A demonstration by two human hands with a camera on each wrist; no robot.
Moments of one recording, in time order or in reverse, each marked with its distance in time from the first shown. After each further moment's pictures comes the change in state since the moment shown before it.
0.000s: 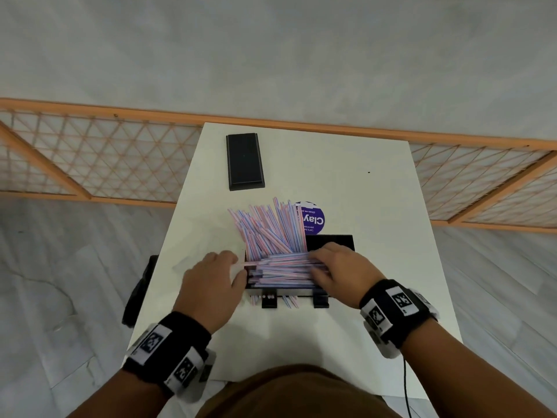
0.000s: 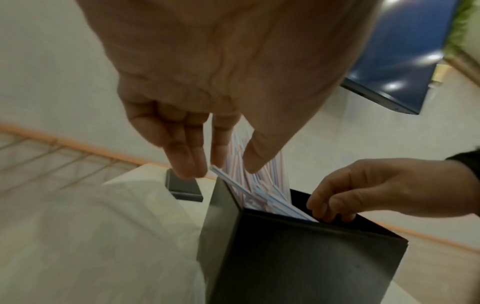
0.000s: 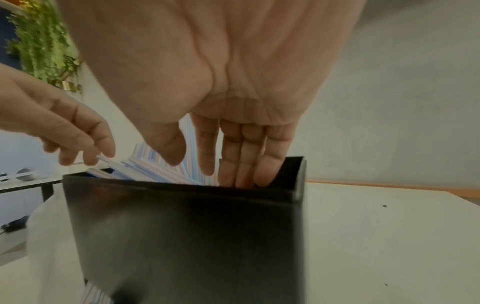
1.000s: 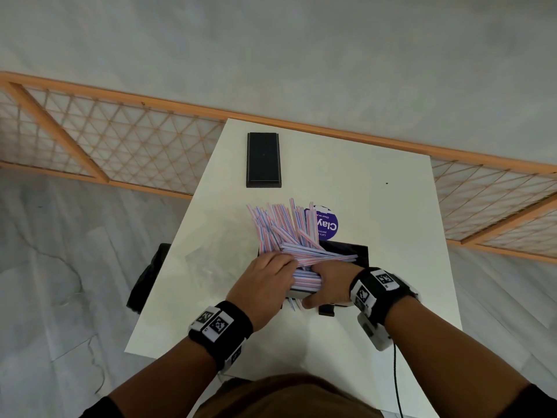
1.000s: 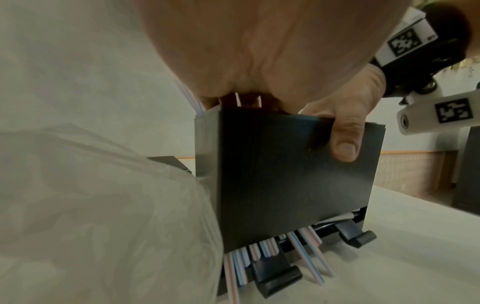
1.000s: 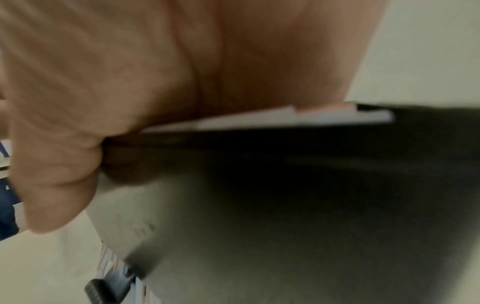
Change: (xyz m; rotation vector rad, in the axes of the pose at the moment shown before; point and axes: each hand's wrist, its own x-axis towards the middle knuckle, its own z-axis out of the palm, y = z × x) left_hand 0.014 0.012 0.078 0.164 0.128 0.573; right_hand 0.041 -0.020 0.011 -0.027 -0.518 0.125
